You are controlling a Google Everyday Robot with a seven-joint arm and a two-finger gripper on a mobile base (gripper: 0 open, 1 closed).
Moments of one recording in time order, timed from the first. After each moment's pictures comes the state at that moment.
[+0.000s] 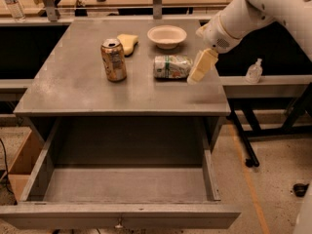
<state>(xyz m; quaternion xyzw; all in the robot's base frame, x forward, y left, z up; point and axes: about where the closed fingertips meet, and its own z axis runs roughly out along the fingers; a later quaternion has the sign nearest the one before) 0.678 -0.125 0.895 -0.61 0.73 0.06 0.31</state>
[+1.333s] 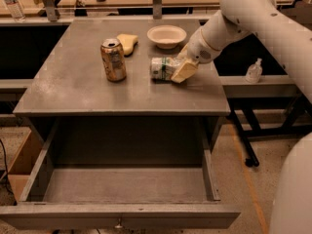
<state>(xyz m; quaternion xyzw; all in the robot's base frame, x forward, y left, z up) 0.687 -0.083 0.849 -0.62 0.72 0.11 0.28</state>
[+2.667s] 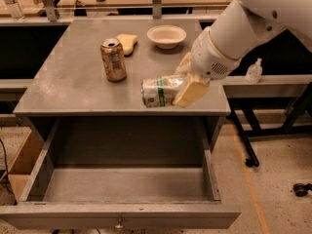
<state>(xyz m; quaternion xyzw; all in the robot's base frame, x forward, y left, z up) 0.518 -0.063 0.910 -0.68 0.68 0.09 0.25</state>
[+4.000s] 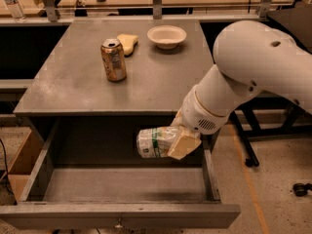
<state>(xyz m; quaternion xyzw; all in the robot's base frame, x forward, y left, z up) 0.439 -0.054 0.819 -0.65 0.73 0.12 0.16</state>
